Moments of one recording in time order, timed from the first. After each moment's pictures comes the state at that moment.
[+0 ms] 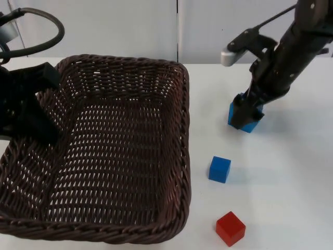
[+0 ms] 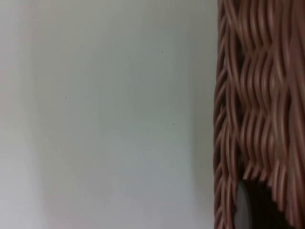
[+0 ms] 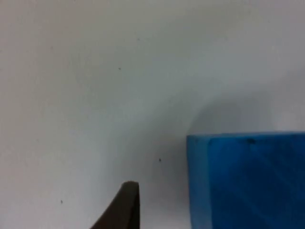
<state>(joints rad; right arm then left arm) 0.34 2.30 -1.67 0.22 0.64 -0.76 -0.06 1.49 -0.77 -0.70 0.73 0.39</state>
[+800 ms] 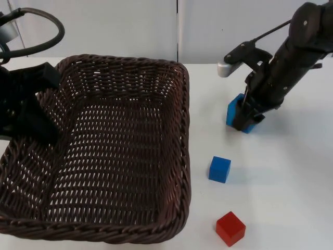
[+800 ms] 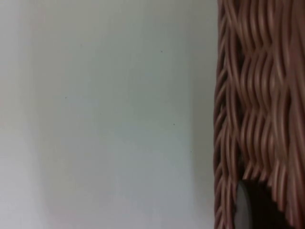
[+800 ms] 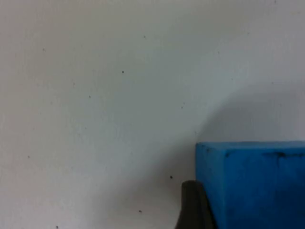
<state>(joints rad) 0.34 2.35 -1.67 0.26 0.60 -0.78 -0.06 1.49 -0.77 -0.70 0.73 0.39</state>
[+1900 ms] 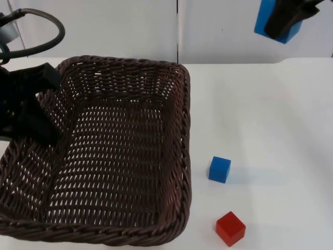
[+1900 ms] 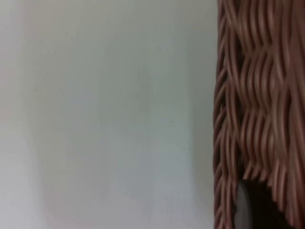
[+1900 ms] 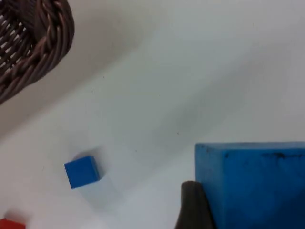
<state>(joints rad) 0.34 1.87 -1.67 0.23 1.00 -0.67 -0.06 1.49 -0.77 -0.70 0.74 0.39</state>
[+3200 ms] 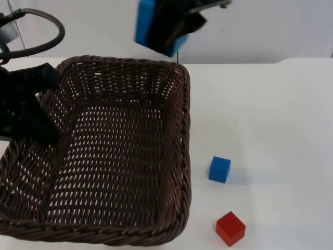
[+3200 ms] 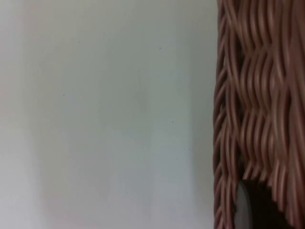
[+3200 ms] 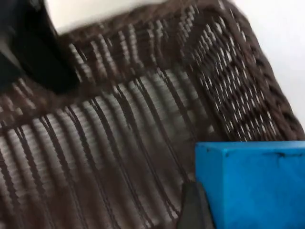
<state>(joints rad) 0.75 1.84 -1.67 0.23 0.86 -0.55 -0.06 1.49 -0.77 -0.70 0.74 0.39</state>
